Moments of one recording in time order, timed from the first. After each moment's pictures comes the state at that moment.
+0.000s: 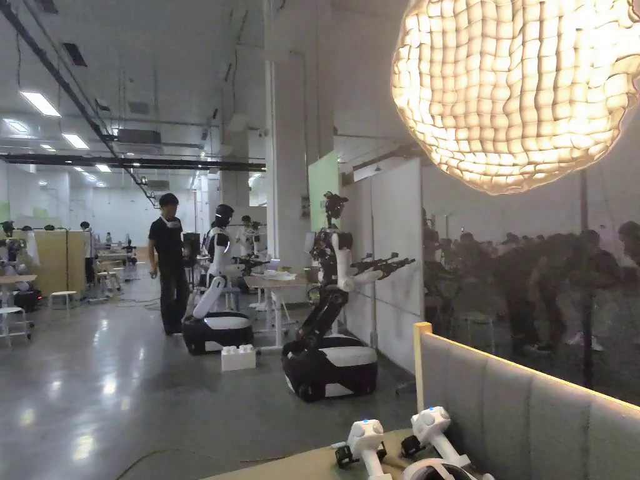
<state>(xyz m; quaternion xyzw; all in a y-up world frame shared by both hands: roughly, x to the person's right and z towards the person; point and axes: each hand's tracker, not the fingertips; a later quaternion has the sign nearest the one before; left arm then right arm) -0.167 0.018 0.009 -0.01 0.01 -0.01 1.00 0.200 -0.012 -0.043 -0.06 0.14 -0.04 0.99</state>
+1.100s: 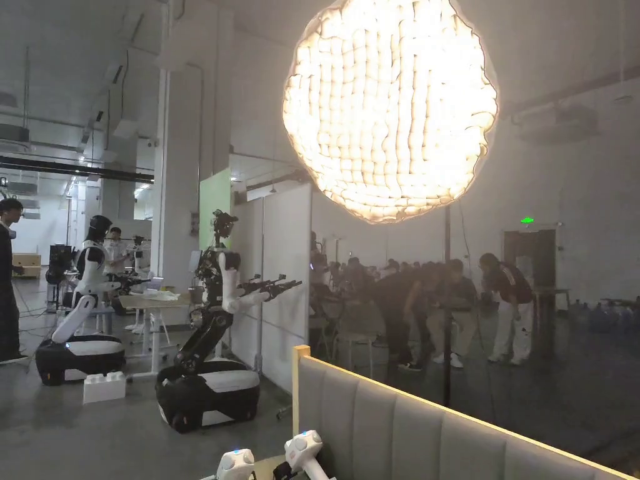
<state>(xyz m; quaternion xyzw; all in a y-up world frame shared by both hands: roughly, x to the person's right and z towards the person) -0.175 0.025 0.008 -0.01 0.03 0.02 1.00 0.199 -0.018 -0.042 -0.05 0.16 -0.06 0.98</state>
